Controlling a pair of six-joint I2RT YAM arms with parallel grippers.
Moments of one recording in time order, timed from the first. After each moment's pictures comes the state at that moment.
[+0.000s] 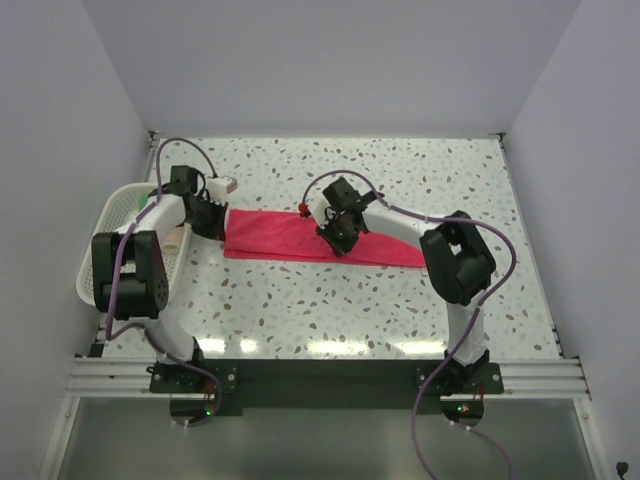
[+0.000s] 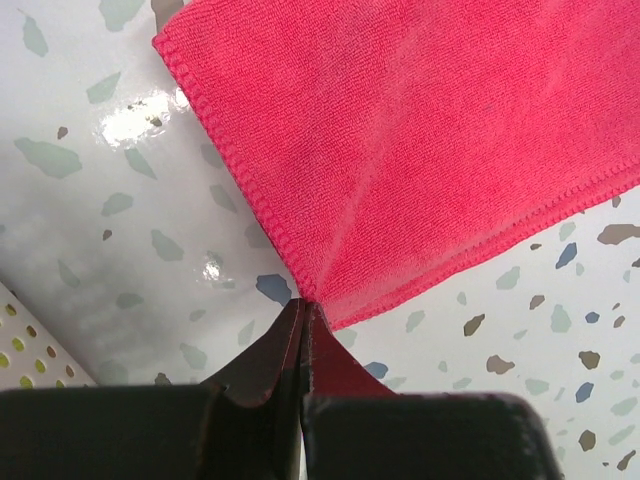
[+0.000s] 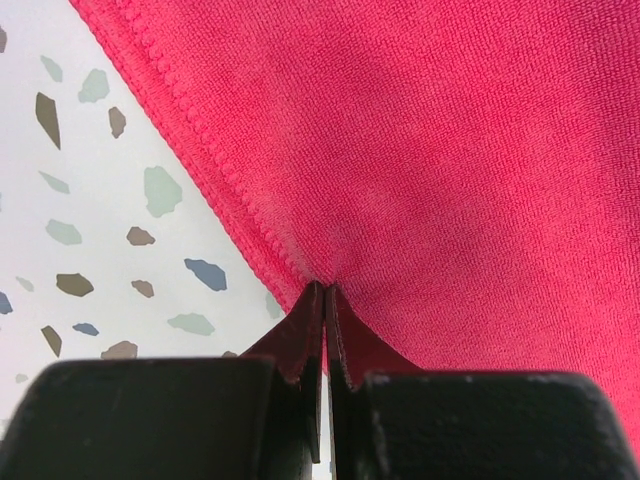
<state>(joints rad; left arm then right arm) 0.06 1.73 1.14 -0.59 0.36 0.38 0.65 2.00 1.43 -0.61 -0.17 -0.32</state>
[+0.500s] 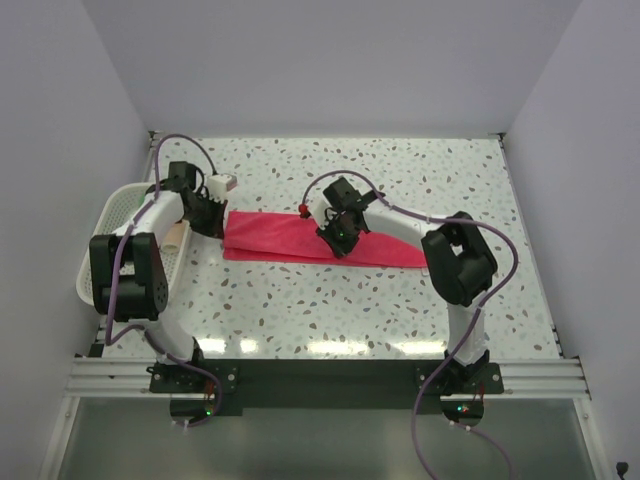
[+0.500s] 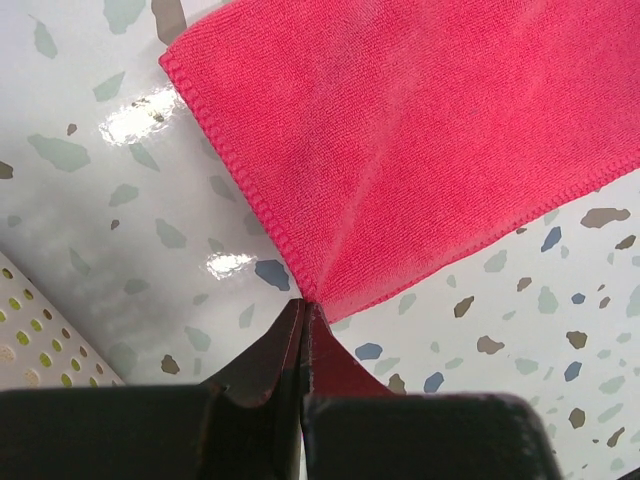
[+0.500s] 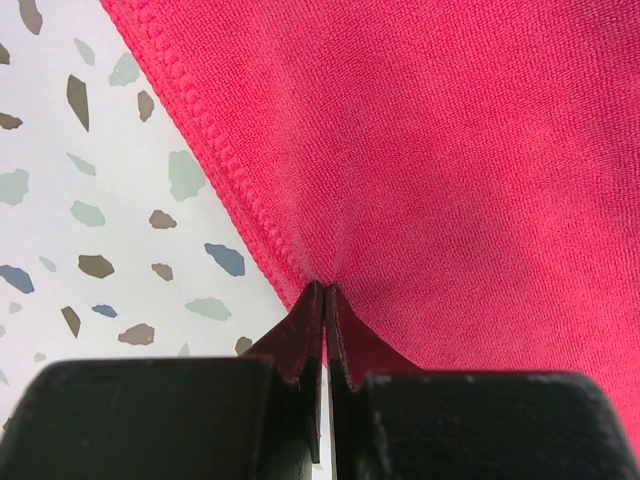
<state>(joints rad) 0.06 1.71 1.18 -0.67 0.35 0.40 0.65 2.00 1.43 -0.63 -0.20 -0.33</state>
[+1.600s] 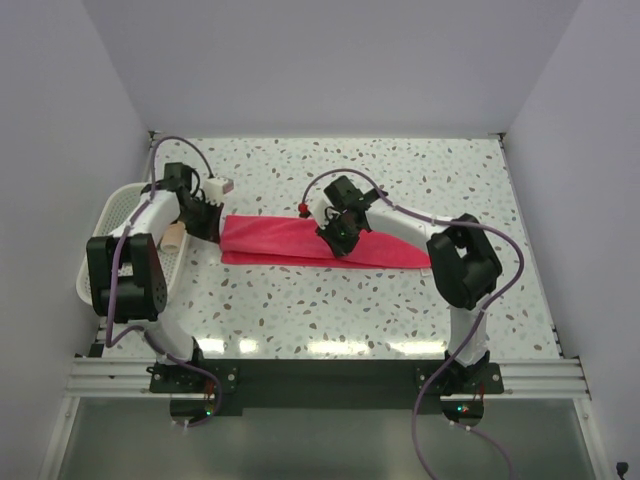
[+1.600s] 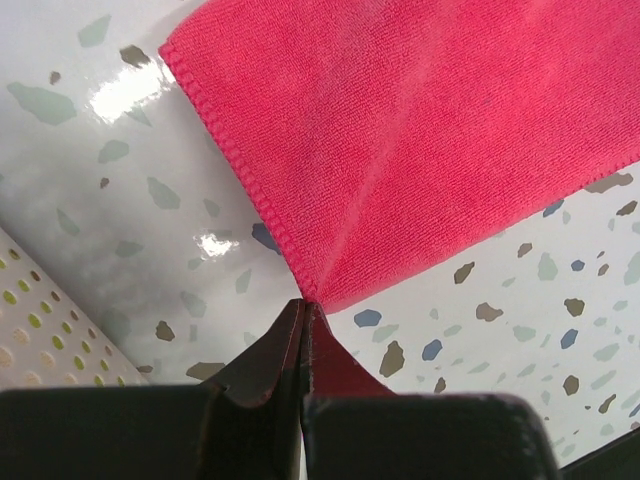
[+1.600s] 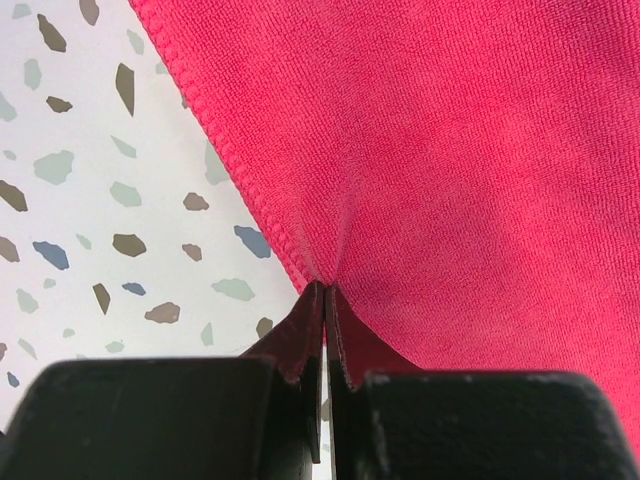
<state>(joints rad) 0.08 1.70 1.20 -0.75 0.36 0.43 0.65 1.96 1.43 -0.66 -0.23 -0.34</state>
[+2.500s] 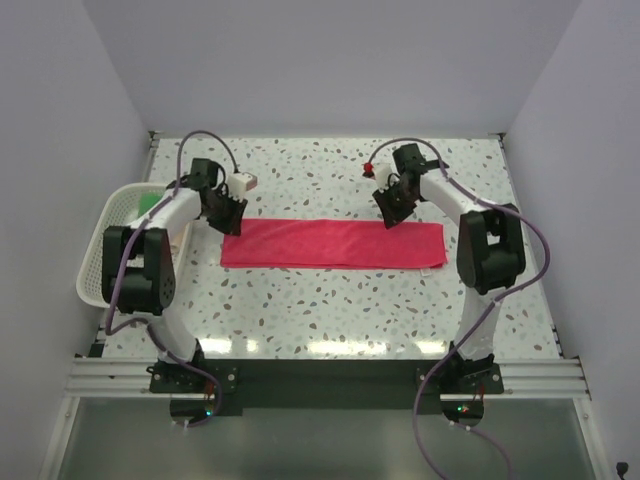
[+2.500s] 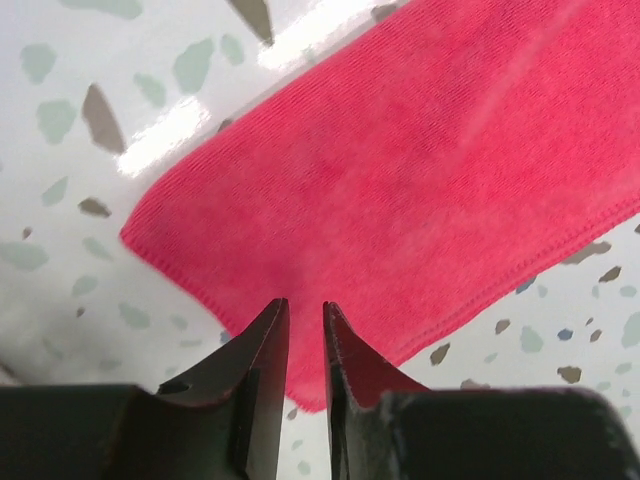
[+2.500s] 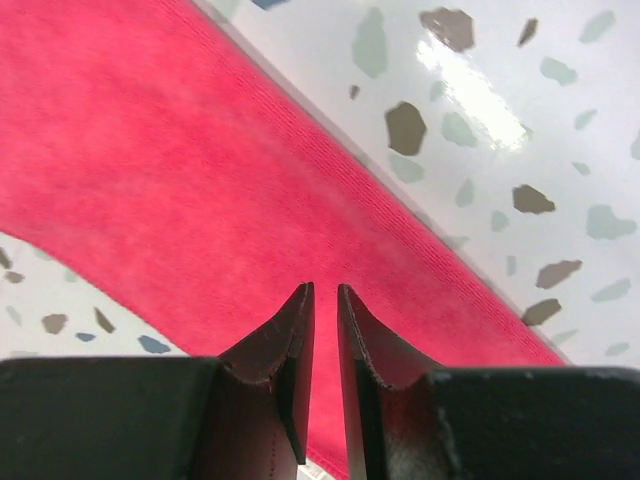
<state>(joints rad) -0.05 1.75 1.22 -0.63 0.32 0.41 0.27 1.98 1.53 -0.79 -0.26 -0.39</state>
